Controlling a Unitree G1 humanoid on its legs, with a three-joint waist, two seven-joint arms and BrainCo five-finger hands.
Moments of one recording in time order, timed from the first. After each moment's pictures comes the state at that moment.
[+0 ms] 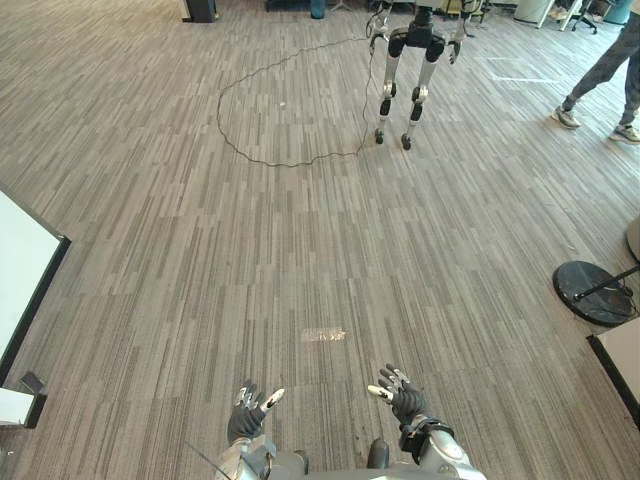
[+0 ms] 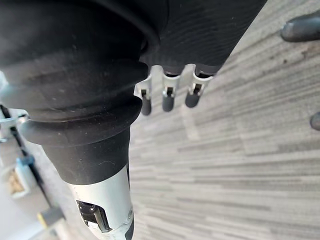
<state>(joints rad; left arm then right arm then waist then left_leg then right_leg) 0.34 0.01 -0.08 0.48 -0.58 -0.18 0.07 0.14 -0.07 0.25 0.64 0.52 -0.11 0.08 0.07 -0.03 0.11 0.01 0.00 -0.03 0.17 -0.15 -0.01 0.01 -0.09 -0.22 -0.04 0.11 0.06</state>
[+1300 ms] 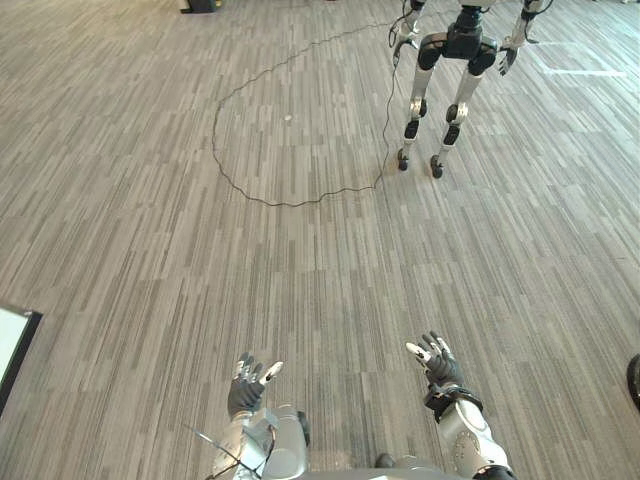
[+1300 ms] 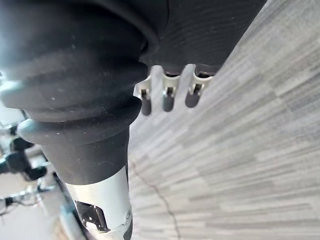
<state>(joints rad) 0.29 -0.03 0.02 0.40 -0.58 -0.20 0.14 0.13 -0.04 -0.04 0.66 0.57 -0.15 -0.02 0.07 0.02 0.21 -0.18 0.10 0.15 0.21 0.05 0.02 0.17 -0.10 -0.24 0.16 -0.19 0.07</state>
